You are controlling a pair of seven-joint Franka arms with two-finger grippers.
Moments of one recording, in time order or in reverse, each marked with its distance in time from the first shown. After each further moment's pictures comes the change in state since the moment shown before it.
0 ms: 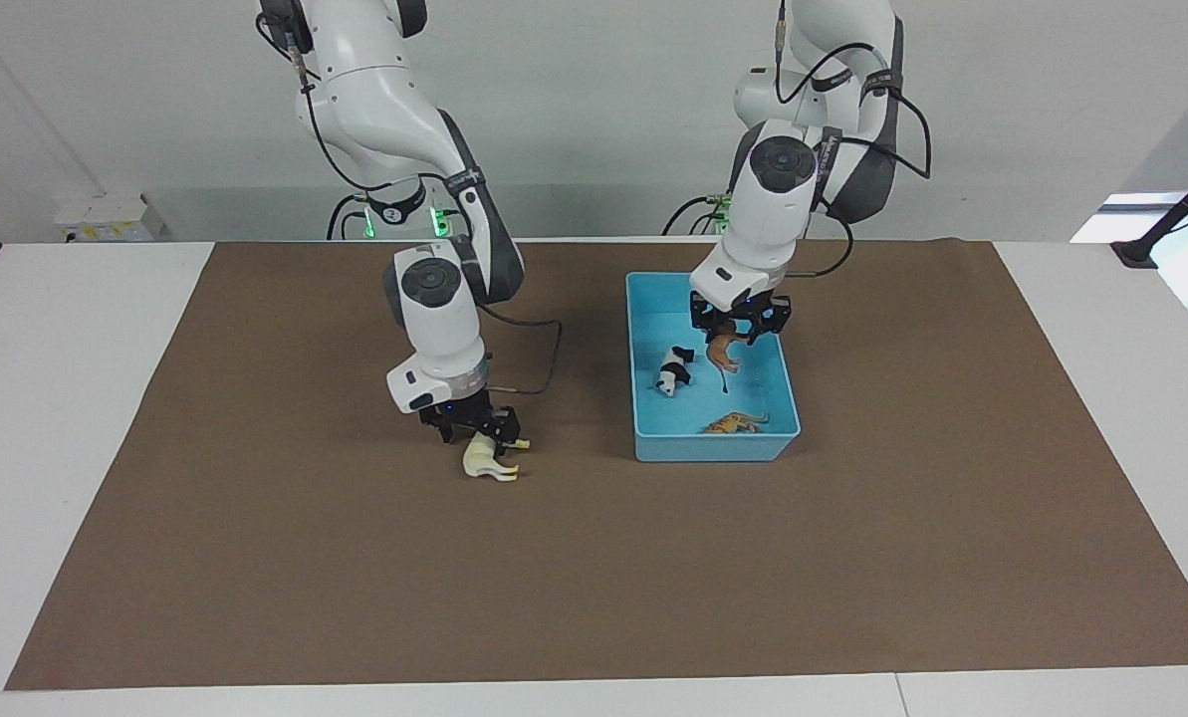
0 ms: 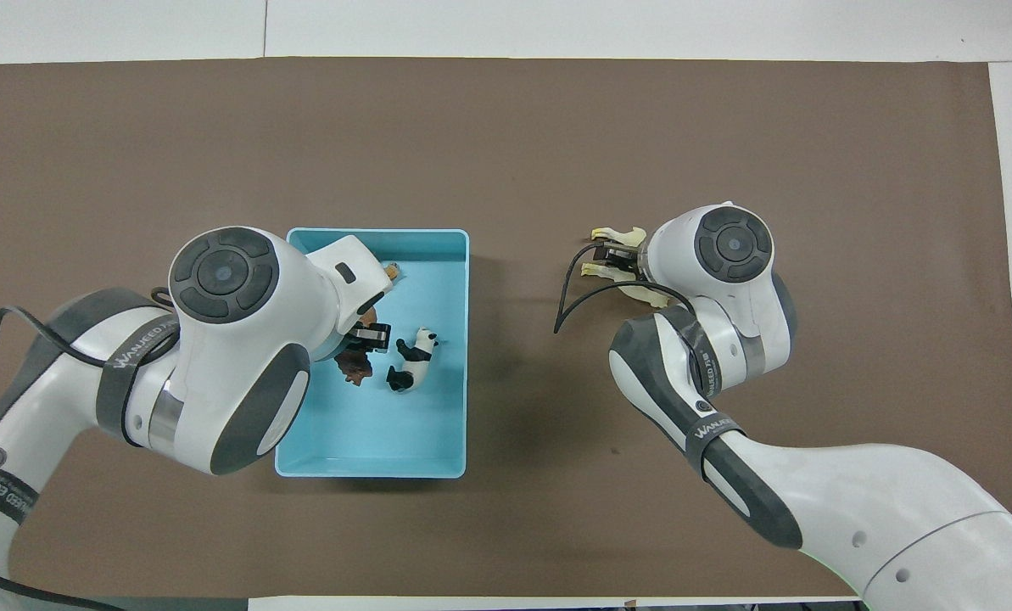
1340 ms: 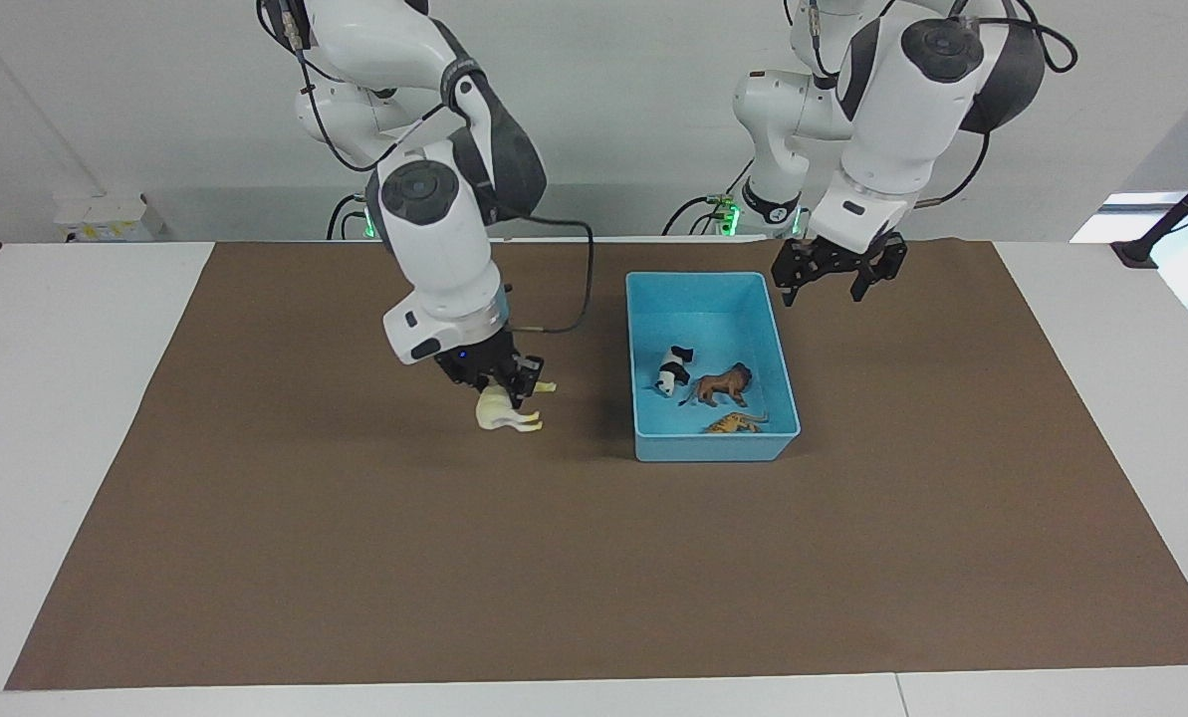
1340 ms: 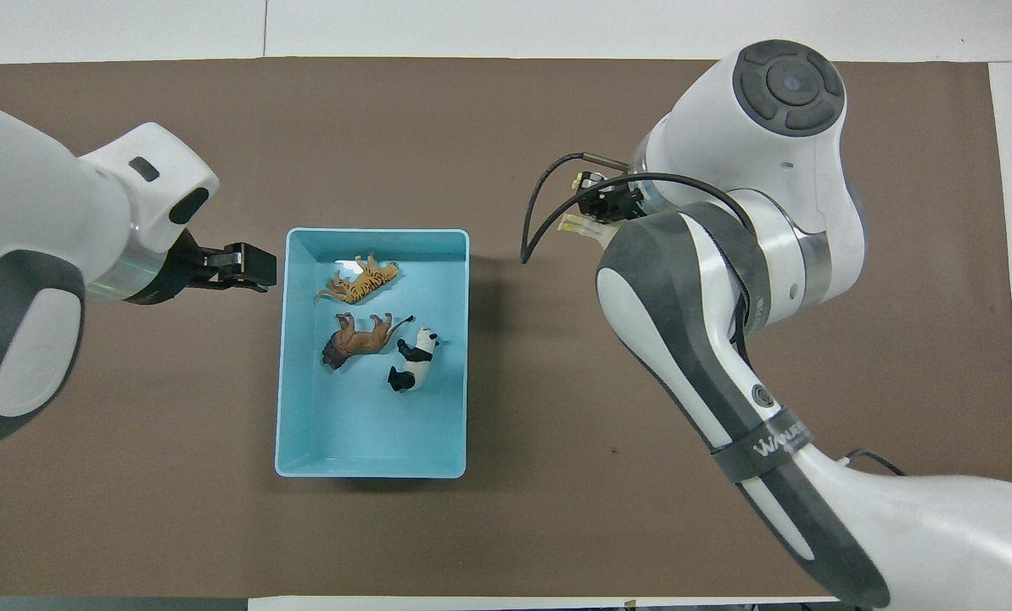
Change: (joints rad) left arm 0.161 -0.042 0.033 0.368 -0.002 -0.363 -0.001; right arm 0.055 -0.033 0.022 0.538 0.142 -0.614 0.050
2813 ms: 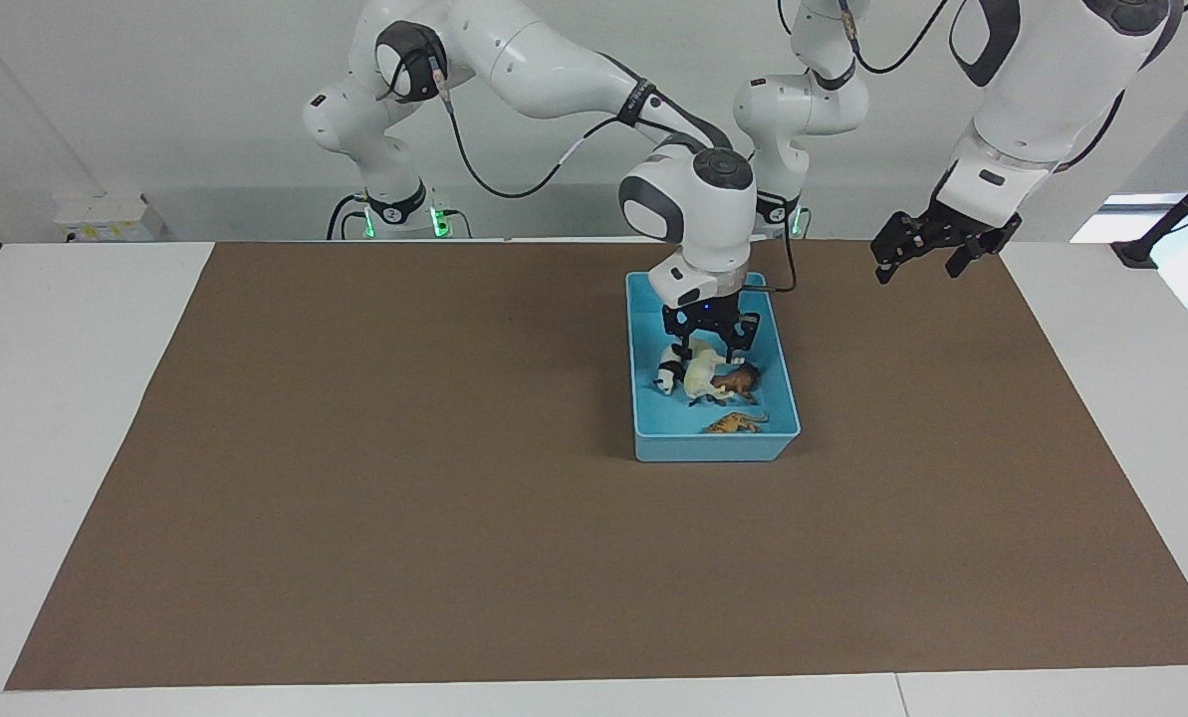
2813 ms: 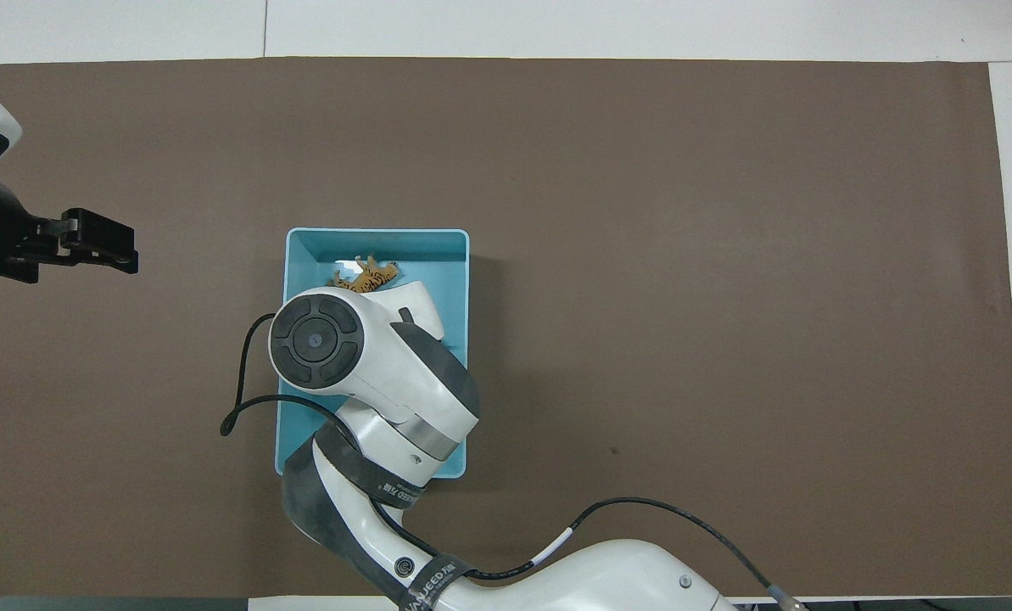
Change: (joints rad) left arm 0.271 0.047 -0.103 0.167 -0.013 -0.152 0.155; right arm 0.425 0.298 -0.005 0.168 -0.094 0.151 0.535
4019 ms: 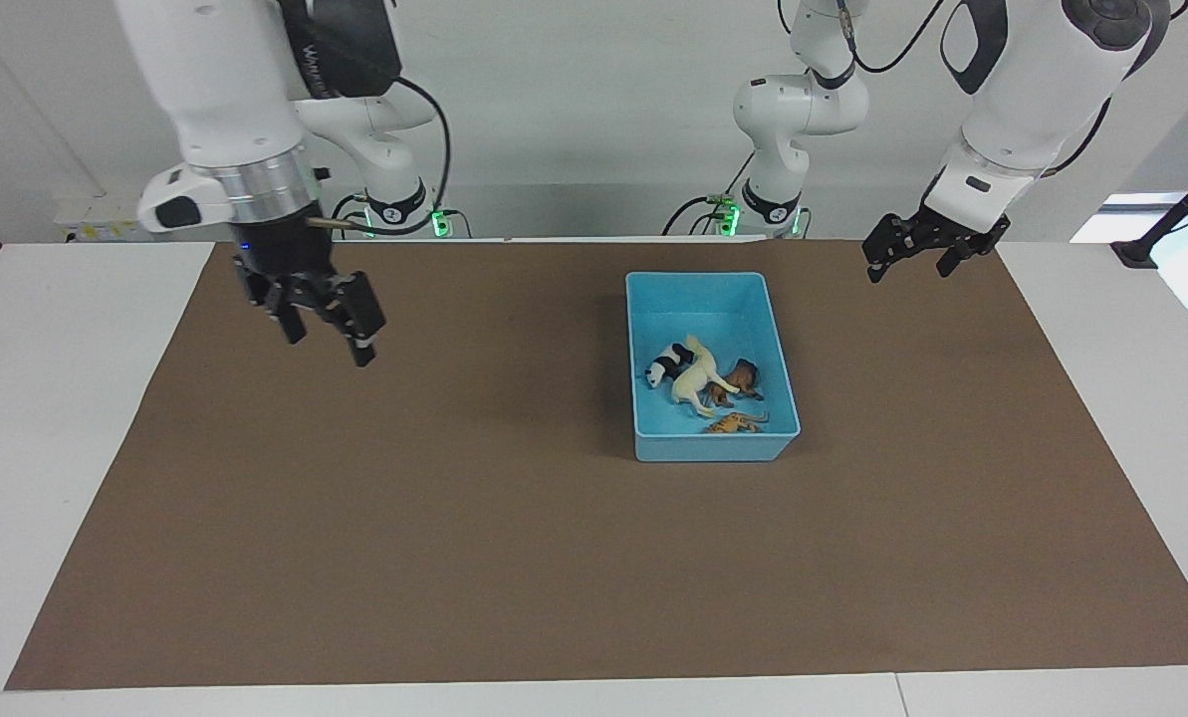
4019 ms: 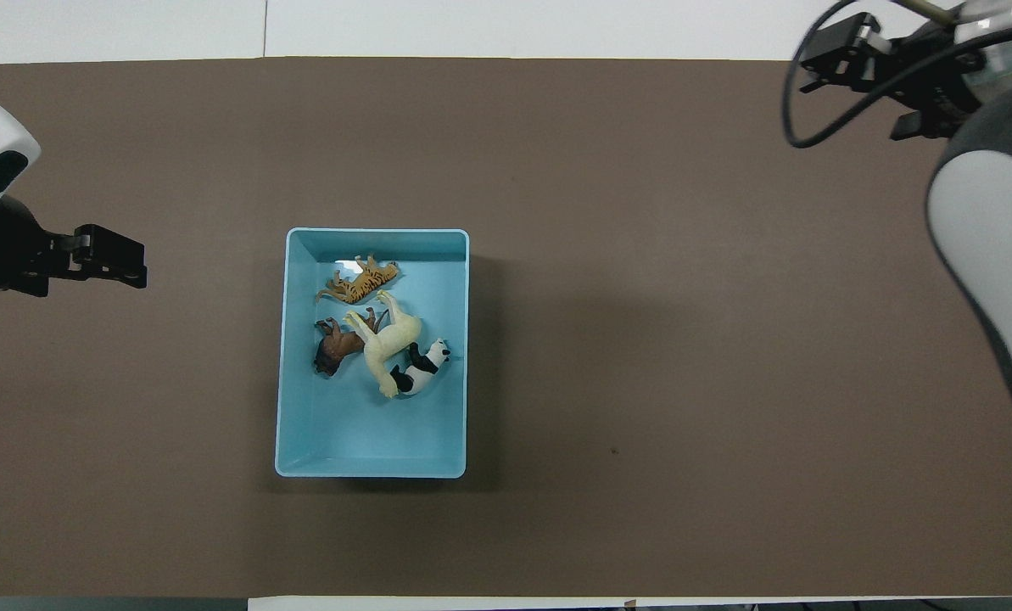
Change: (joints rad) left arm 0.001 -0.020 -0.002 -0.048 0.000 0.002 0.004; right arm -0.735 -0.401 -0.027 0.032 -0.019 -0.301 -0.745
